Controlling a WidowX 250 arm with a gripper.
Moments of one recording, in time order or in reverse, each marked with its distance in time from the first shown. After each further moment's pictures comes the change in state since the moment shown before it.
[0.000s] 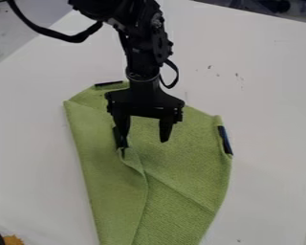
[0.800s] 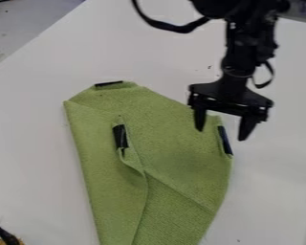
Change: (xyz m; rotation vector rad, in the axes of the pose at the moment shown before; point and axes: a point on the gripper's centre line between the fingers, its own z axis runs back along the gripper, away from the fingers) arm 0.014 -0.121 0.007 0.034 0.006 -0.106
